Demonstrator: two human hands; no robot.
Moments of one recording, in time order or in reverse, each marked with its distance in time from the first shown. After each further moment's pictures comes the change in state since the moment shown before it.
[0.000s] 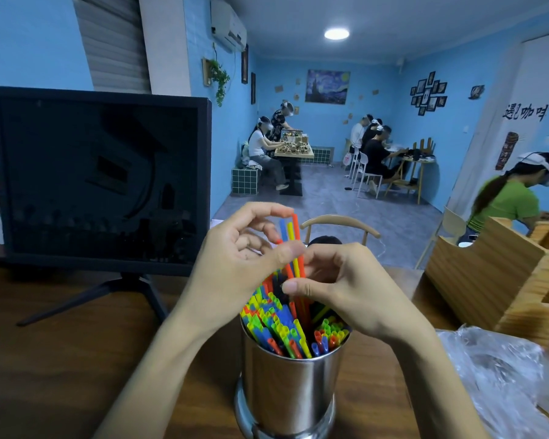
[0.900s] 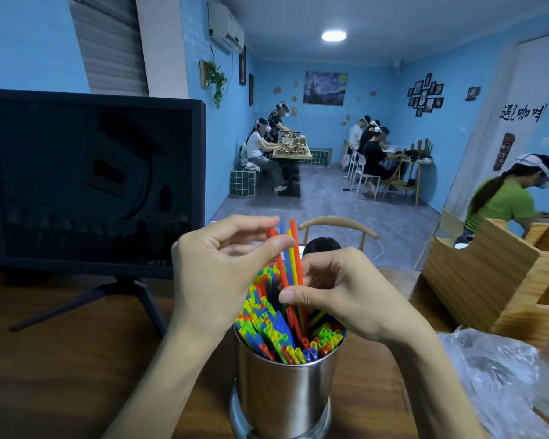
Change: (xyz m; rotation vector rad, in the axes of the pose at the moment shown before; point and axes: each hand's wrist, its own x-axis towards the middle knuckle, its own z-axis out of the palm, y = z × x) left_hand -0.008 0.010 0.011 0.064 0.320 0.079; right_hand -0.003 -0.003 -0.006 0.057 -0.072 0.026
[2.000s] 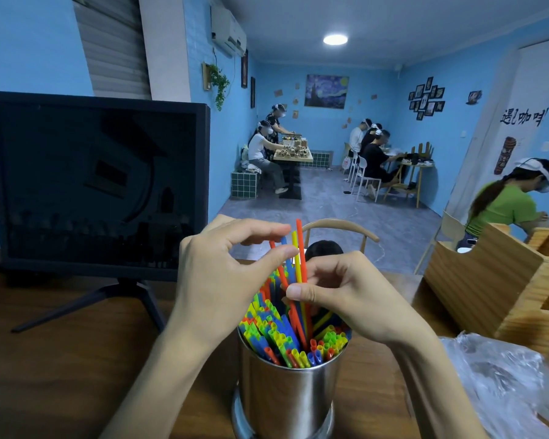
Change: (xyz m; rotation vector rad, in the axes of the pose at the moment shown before) left_hand 0.006 -0.005 -0.010 0.319 -0.064 0.232; right_hand 0.002 0.001 0.001 0.084 0.005 0.003
